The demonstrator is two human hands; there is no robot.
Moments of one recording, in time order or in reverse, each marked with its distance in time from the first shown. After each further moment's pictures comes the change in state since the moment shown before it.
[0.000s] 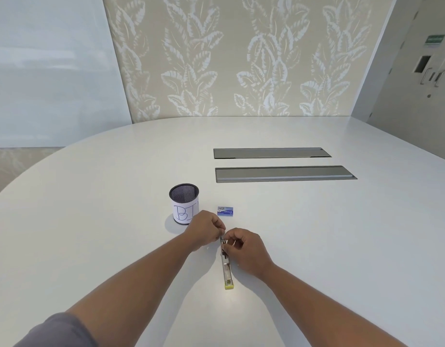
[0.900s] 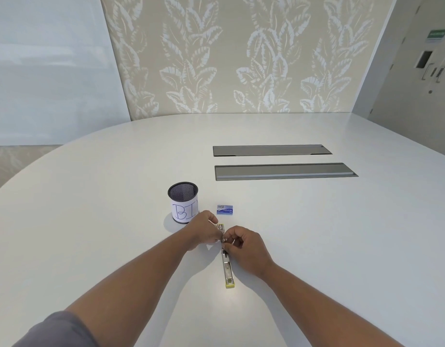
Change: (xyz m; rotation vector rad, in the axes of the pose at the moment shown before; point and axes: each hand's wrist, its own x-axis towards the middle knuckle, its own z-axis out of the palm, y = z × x) left_hand 0.003 -0.001 0.000 -0.145 -0.095 -0.191; right_hand 0.000 -0.004 -0.002 0.031 -0.001 -0.002
